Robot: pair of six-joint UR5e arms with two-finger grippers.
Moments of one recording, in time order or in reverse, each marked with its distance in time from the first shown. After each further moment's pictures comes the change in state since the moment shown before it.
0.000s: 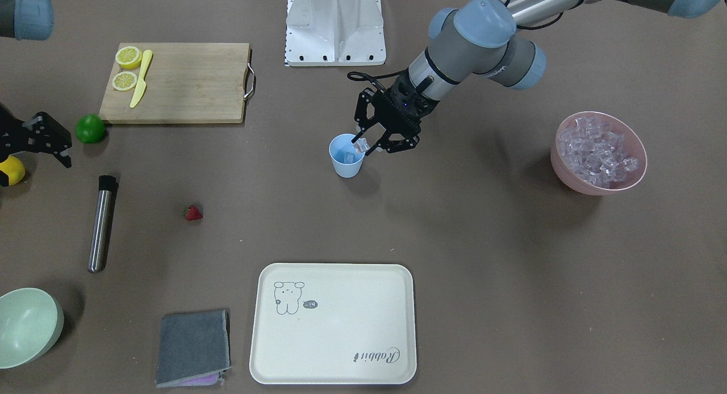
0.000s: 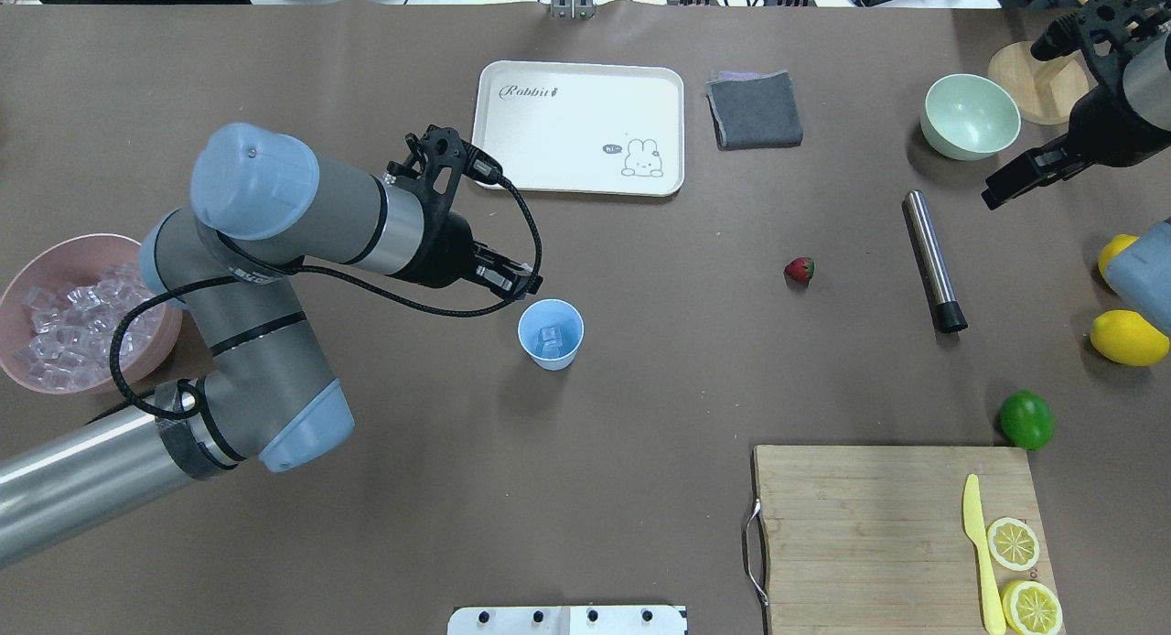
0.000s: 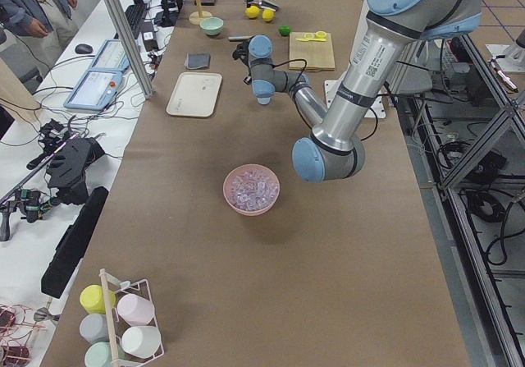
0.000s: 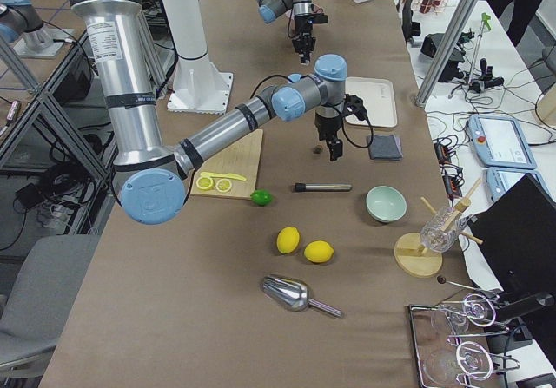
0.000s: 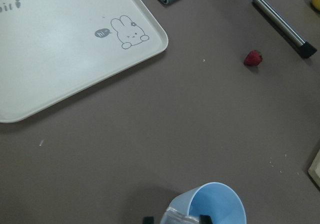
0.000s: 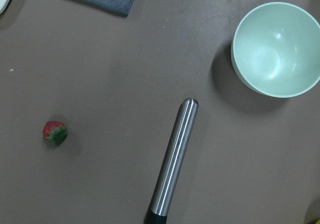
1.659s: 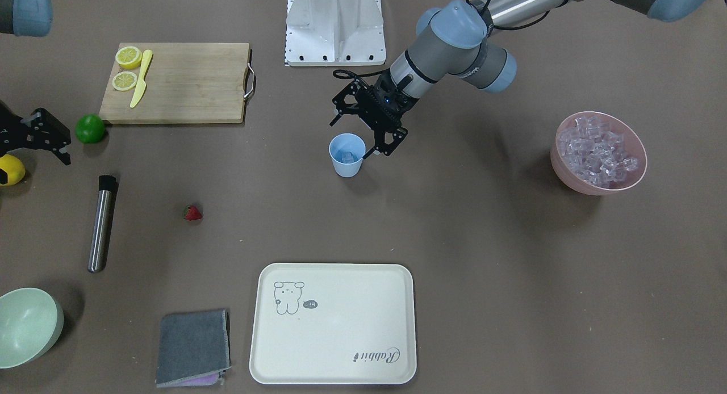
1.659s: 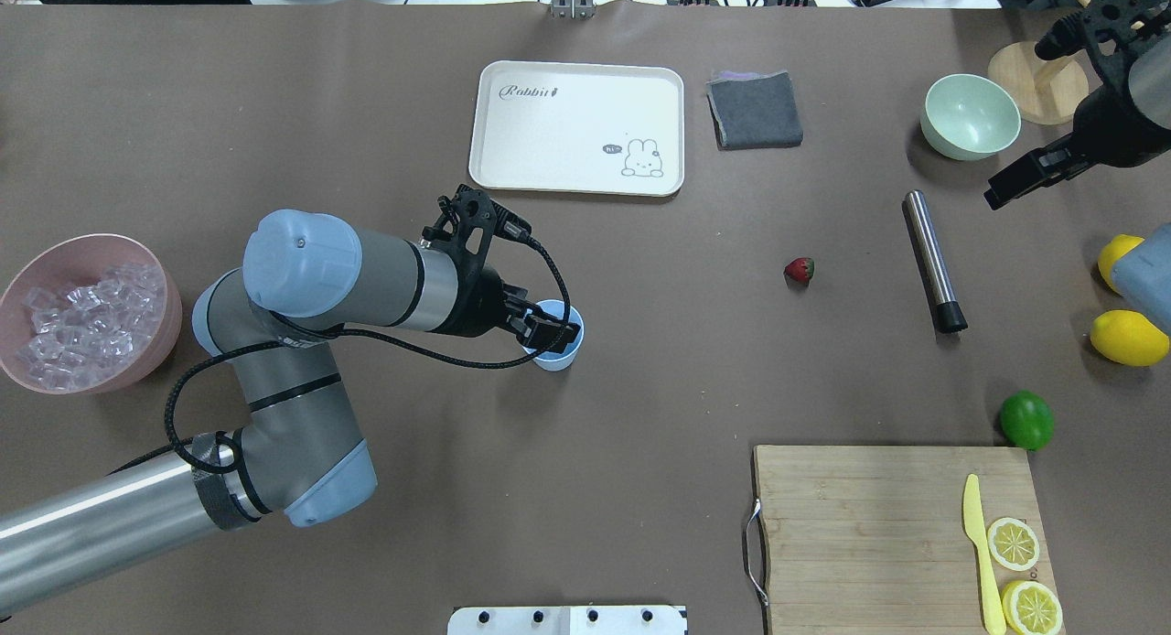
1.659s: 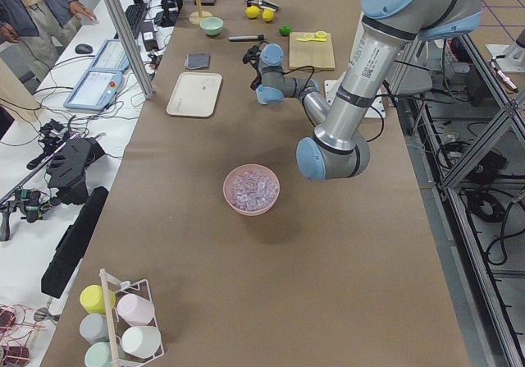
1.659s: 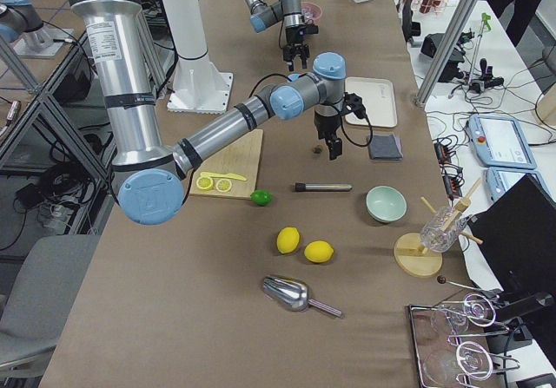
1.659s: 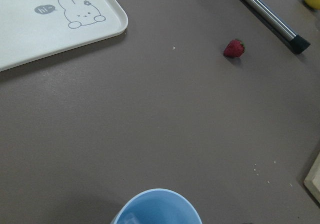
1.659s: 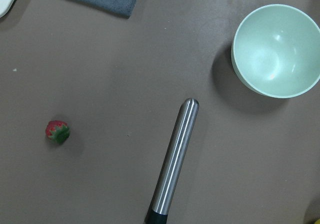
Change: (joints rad) left arm 0.066 0.012 0.038 -0.111 0.105 -0.030; right arm 0.002 -0.005 0.015 -0.001 0.001 -0.002
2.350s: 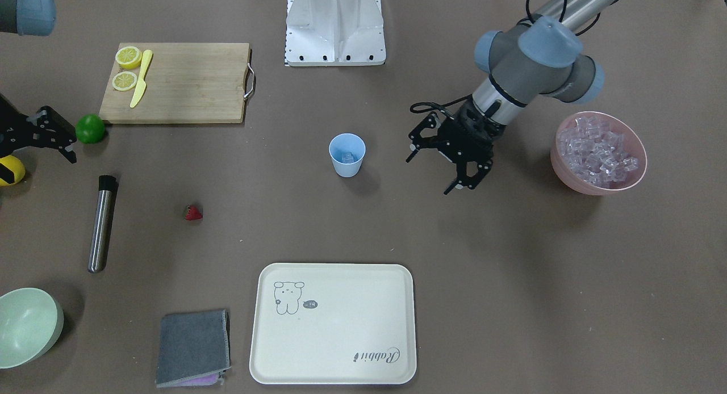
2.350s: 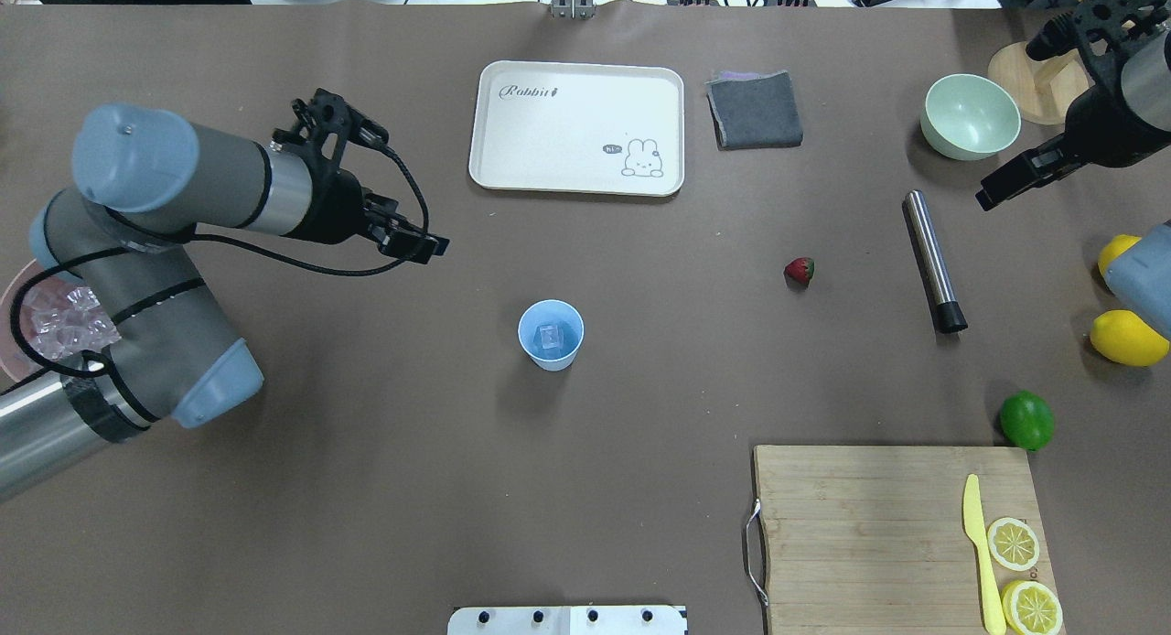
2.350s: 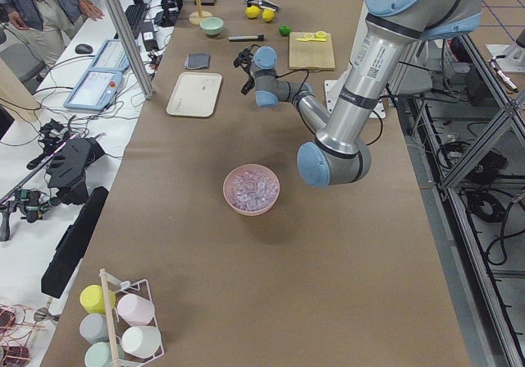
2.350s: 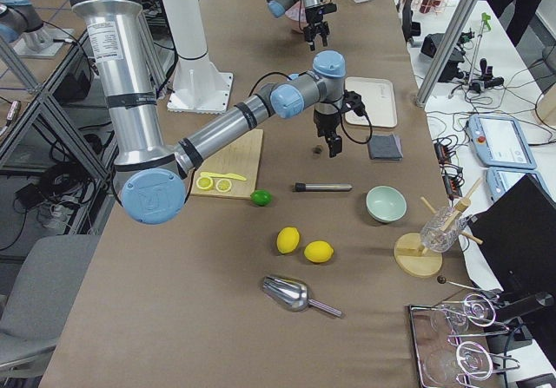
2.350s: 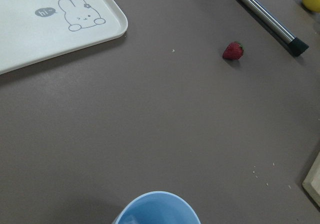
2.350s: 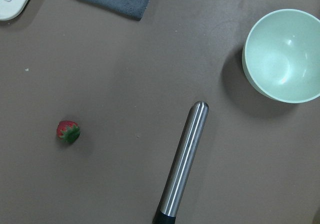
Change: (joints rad) left arm -0.237 0.151 -0.022 0.019 -0.125 0.196; right arm -0.013 0.014 0.003 0.002 0.007 -0.006
